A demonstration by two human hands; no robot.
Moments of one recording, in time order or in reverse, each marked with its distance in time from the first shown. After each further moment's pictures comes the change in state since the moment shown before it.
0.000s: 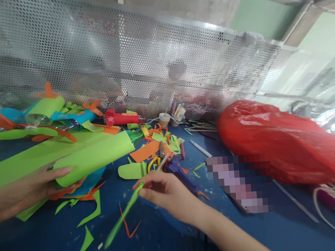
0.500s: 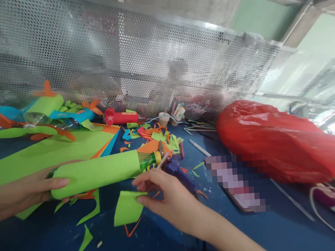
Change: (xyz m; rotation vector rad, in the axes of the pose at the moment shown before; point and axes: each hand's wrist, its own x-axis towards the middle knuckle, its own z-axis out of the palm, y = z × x) left_hand -0.010 0.006 0.001 0.241 -0.244 -0.078; right_hand -0.008 -0.009 -0.001 -0.379 -0.002 -0.159
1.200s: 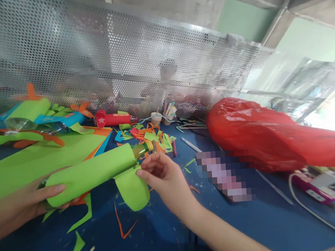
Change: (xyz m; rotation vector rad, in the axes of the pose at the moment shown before) left_hand 0.004 -0.015 0.013 -0.142 0.160 -0.072; right_hand 0.009 0.000 0.006 0.608 0.437 0.155
